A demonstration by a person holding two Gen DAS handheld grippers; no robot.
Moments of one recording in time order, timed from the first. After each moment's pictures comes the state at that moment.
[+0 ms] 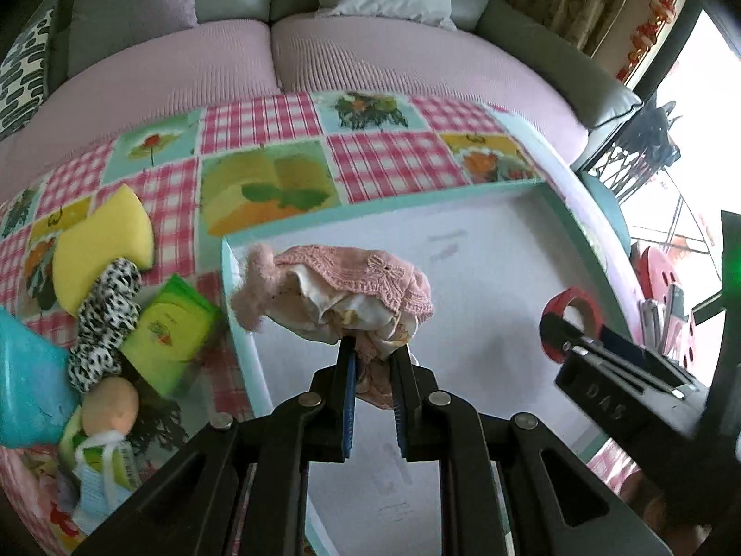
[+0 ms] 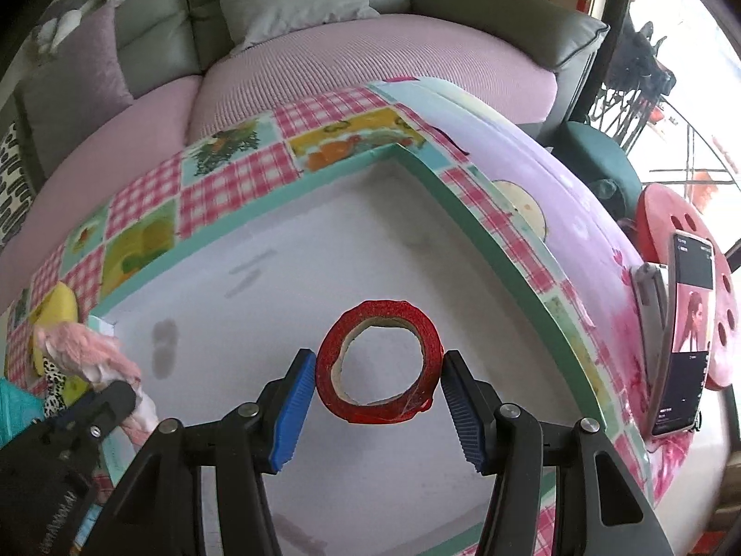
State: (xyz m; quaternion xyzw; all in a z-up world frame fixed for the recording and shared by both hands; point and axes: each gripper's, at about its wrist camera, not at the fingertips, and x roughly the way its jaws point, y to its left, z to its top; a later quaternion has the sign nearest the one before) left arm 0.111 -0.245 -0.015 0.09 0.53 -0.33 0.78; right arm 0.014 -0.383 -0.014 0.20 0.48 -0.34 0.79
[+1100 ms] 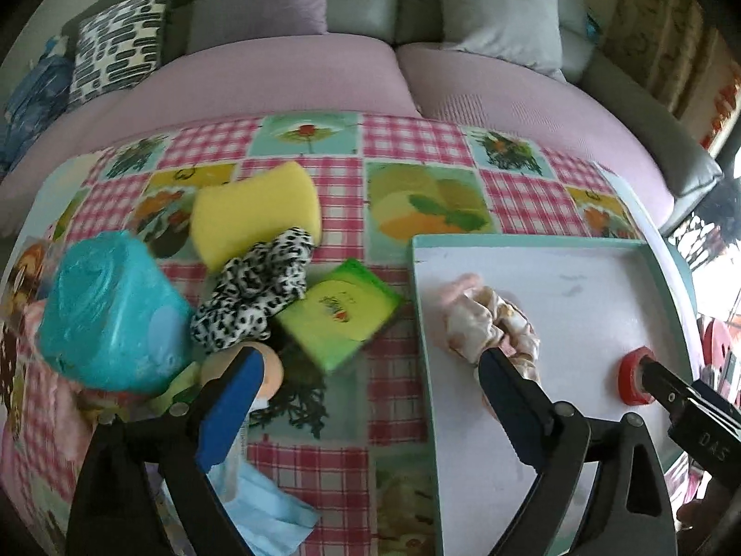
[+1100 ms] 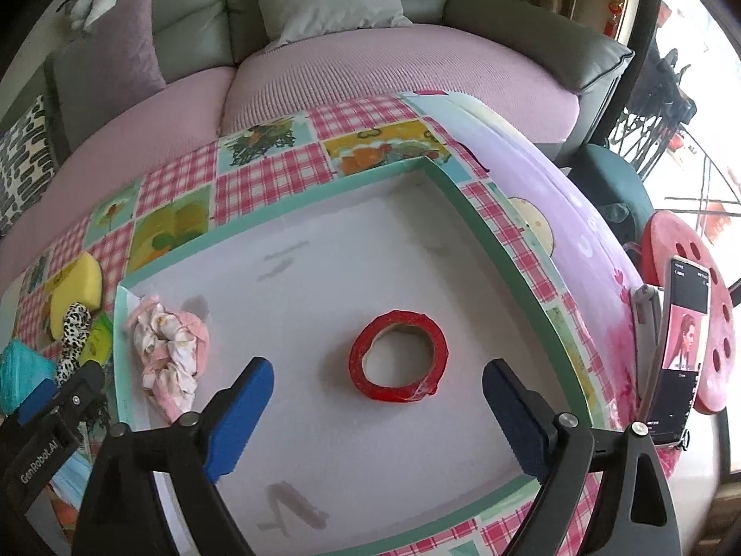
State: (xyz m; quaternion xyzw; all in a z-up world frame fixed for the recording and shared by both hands) left arm 0.127 -0.168 -0.008 0.05 0.50 -0.18 0.85; right arm 0.009 -0.370 0.003 0.17 0.49 -0.30 0.80
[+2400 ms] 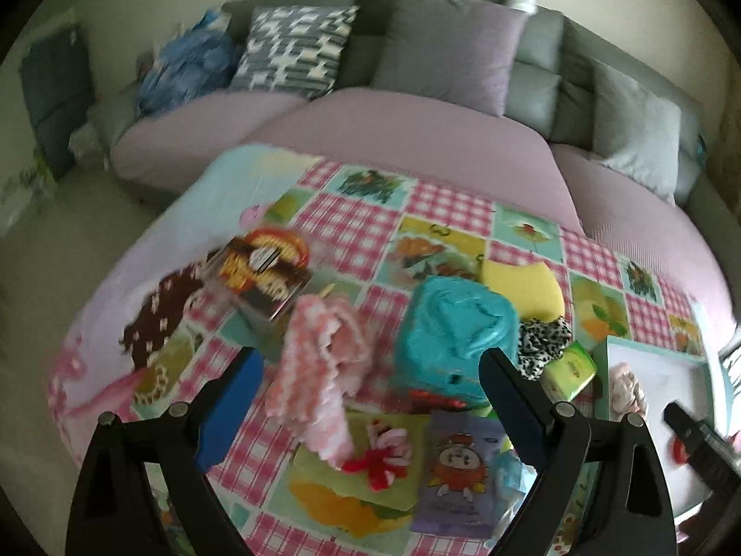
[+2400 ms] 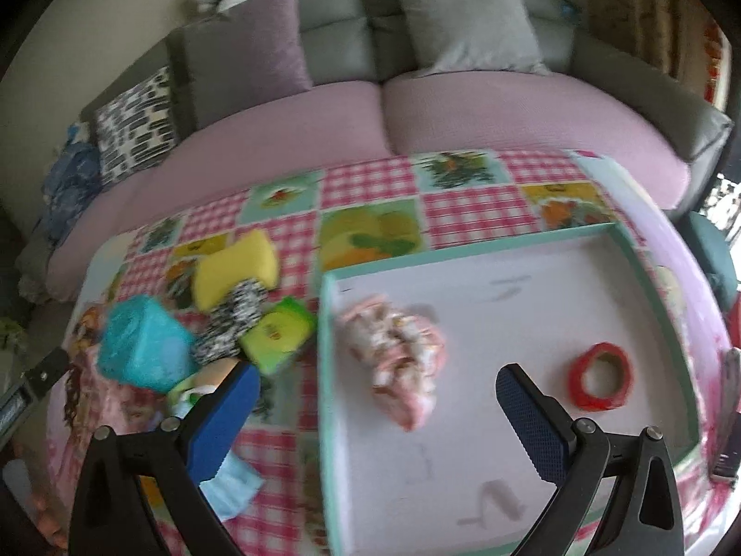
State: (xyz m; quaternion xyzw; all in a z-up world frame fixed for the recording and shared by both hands) left arm 0.126 0.030 0.053 -0.04 0.44 0.00 0.90; right arm 0.057 -0.262 0.032 0.15 0.44 -0.15 0.87
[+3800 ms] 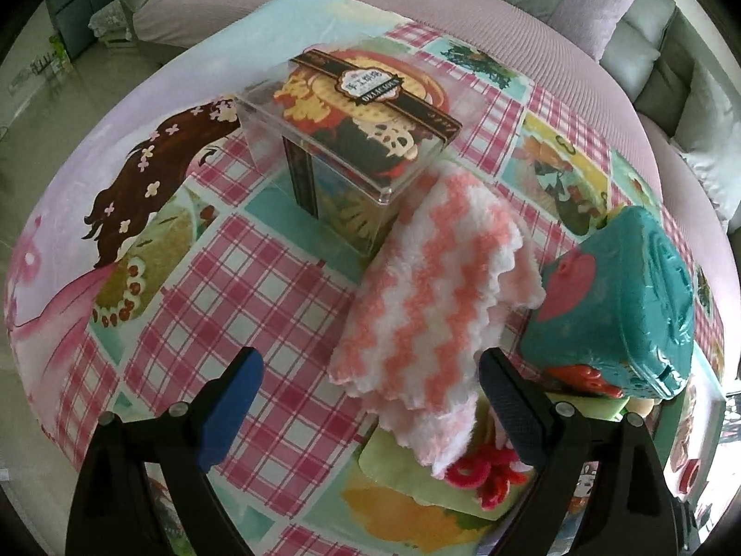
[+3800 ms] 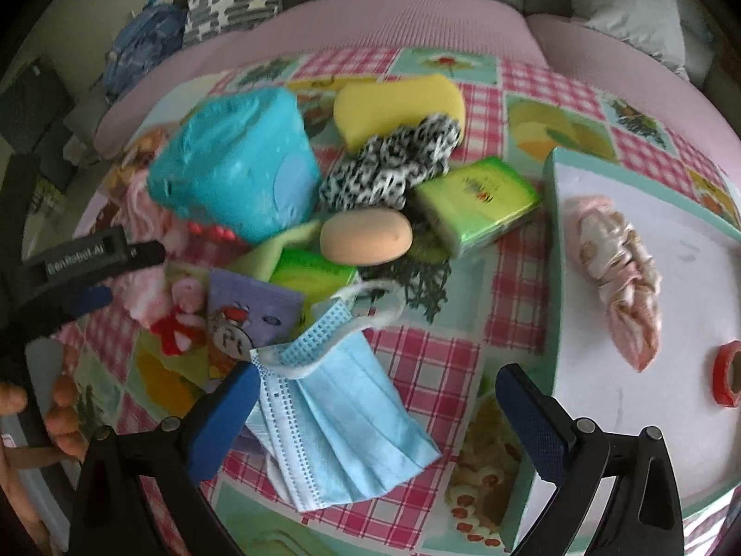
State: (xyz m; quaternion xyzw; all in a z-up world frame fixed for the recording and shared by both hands) left arm 0.169 0.093 -0.052 -0.11 0.58 0.05 0.81; right arm 0.090 -0.140 -0.037 0.07 0.55 0.01 0.83
